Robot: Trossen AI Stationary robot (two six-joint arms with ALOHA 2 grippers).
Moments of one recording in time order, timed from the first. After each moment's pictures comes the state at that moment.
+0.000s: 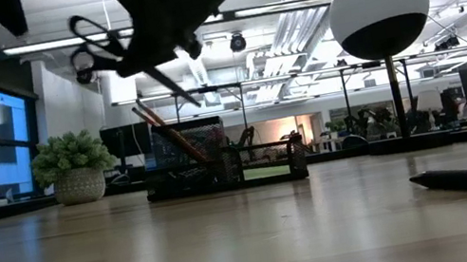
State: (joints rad) left arm -0.61 1.63 1.36 -1.14 -0.46 -0.34; right arm 0.05 2.05 1.60 -0.07 0.19 0.00
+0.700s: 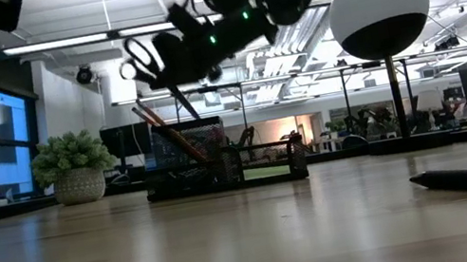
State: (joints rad) left arm -0.68 1.06 0.59 -0.05 -0.53 -0.16; right arm -0.20 2.03 1.39 0.39 0.08 -0.10
